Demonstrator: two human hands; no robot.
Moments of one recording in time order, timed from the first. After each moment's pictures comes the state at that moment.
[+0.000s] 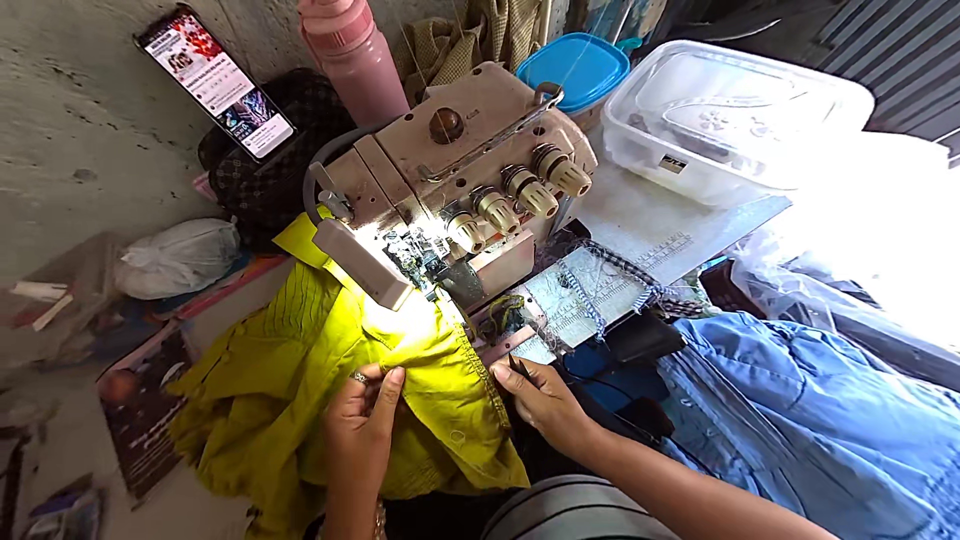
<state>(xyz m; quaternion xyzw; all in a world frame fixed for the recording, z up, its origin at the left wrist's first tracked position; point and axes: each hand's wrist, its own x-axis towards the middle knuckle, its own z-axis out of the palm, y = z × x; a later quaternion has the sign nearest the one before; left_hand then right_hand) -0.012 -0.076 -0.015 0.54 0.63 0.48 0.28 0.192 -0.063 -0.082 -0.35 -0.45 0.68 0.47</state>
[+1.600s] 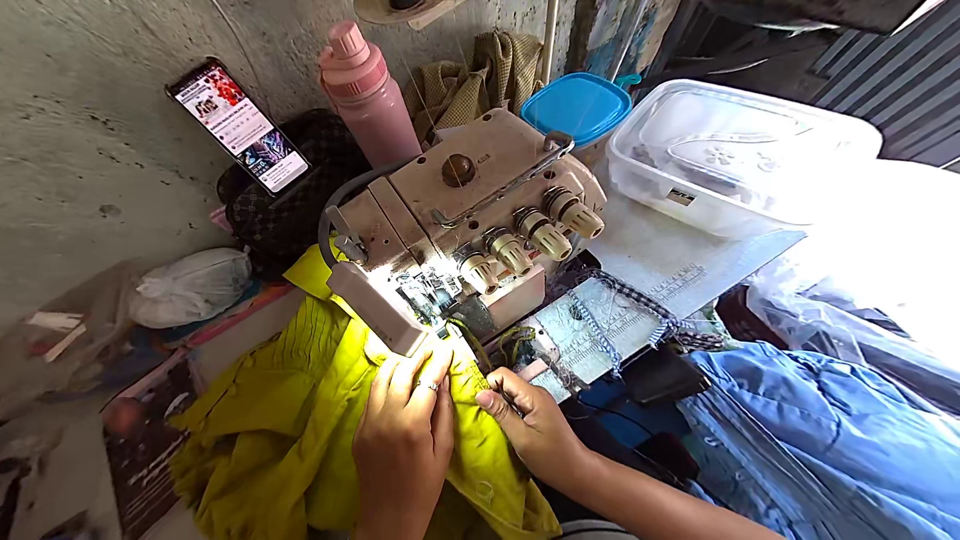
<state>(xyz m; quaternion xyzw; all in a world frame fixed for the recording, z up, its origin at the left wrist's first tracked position) 0.011 -0.043 -0.010 0.76 0.60 0.24 -0.10 0.168 -0.041 -0.076 -0.39 -0.57 0.52 0.50</state>
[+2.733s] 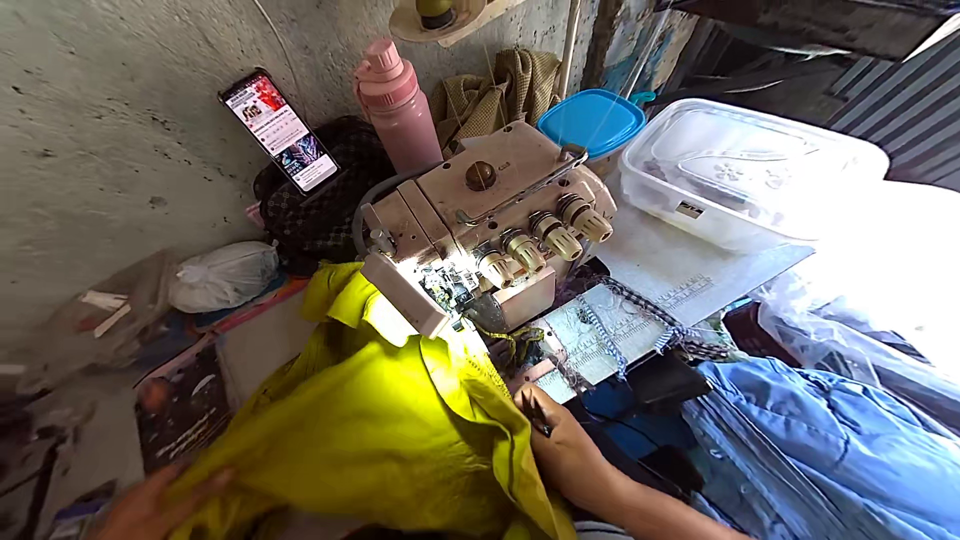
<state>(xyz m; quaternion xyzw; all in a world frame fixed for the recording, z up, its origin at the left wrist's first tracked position) -0.208 -0.126 0.090 0.52 0.81 0.07 0.24 0.185 -0.067 -0.073 -0.35 -0.49 0.66 0.46</state>
